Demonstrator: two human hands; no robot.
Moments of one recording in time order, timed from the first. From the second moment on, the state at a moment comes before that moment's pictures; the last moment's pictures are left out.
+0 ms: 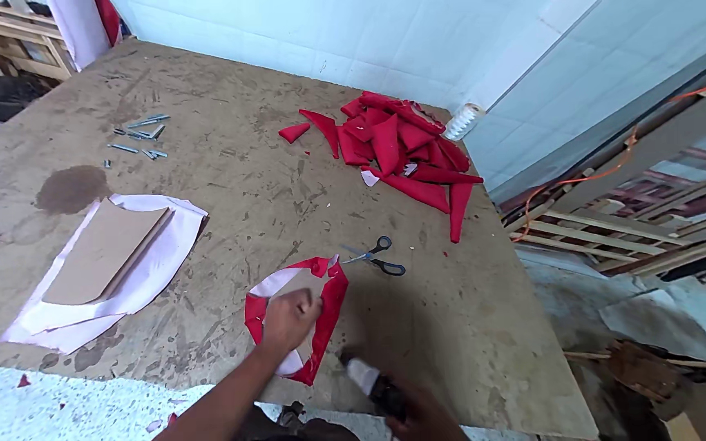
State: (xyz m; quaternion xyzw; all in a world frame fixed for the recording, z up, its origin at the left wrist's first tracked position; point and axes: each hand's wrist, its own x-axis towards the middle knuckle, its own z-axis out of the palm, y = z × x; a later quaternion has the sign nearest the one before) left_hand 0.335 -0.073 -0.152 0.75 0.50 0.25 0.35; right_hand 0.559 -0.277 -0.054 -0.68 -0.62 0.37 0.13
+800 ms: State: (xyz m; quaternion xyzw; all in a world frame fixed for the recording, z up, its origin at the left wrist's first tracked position) left_hand 0.309 -0.070 0.000 0.85 0.27 0.19 0.41; right_hand 0.539 -0.216 -0.085 -0.62 -0.50 0.41 0.44
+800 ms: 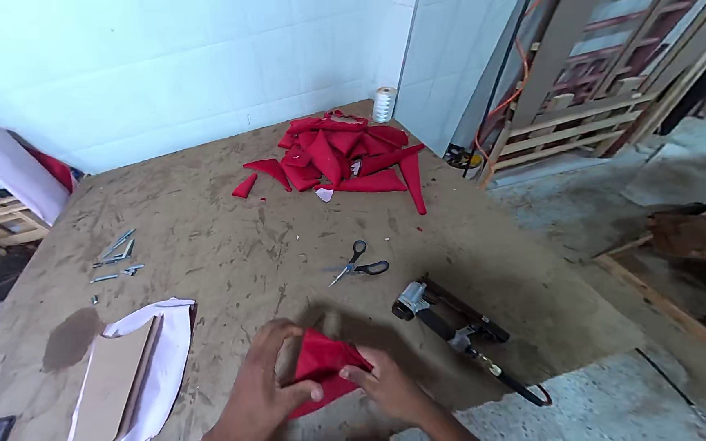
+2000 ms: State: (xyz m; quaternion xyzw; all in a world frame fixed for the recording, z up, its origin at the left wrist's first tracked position) left_hand 0.337 -0.045 -0.153 0.60 0.24 0.35 0.68; right_hand 0.419 -0.103 -0.162 -0.55 -0.20 0.23 0.78
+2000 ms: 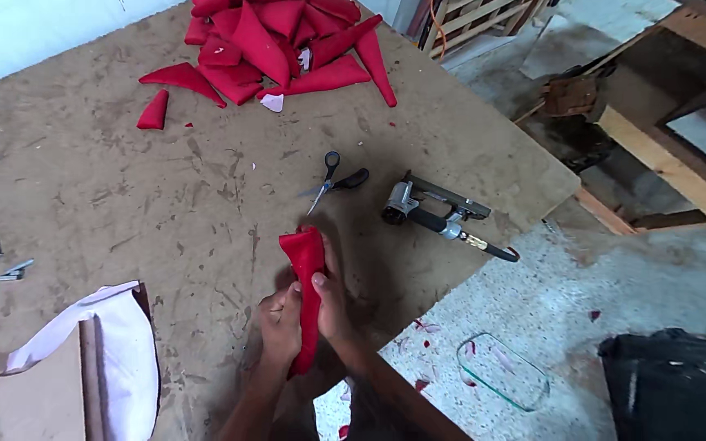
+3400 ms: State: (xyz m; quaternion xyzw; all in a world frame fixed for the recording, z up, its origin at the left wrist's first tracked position) left_hand 0.310 -0.058 -0.171 0.61 0.22 0.33 0.69; right_hand 0.360 -0.125 -0.178 -0.59 -0.08 0.22 0.77
